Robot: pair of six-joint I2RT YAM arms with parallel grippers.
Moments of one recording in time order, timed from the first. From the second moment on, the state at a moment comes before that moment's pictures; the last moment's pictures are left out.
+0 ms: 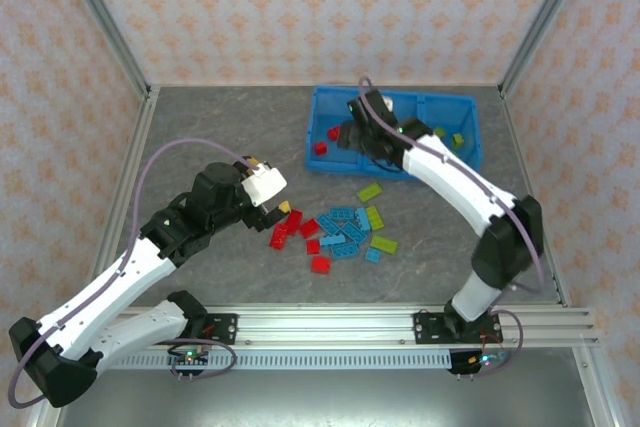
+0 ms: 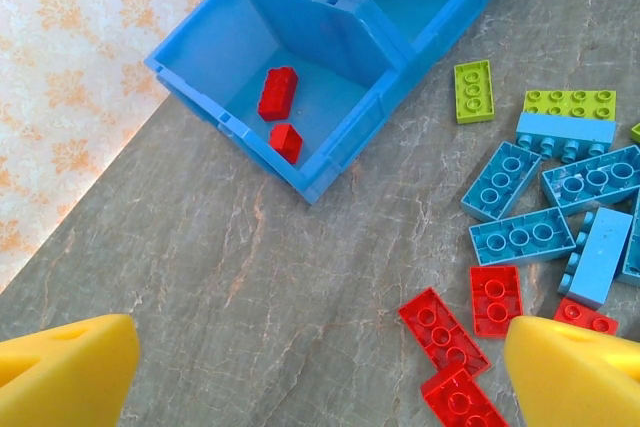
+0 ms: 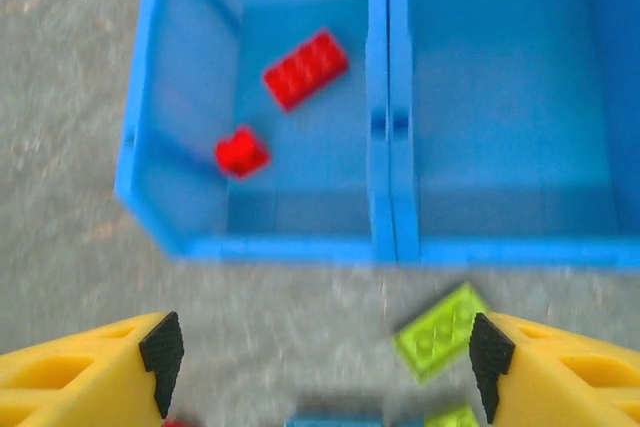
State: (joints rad) left arm -0.61 0.90 0.87 -0.52 -0.05 0.43; right arm 0.63 1.61 1.47 -0.78 0.23 0.68
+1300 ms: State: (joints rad) left arm -0.63 0.93 0.87 -0.52 -0.05 0.43; right arm 0.78 1.96 1.38 -0.84 0.12 0.95
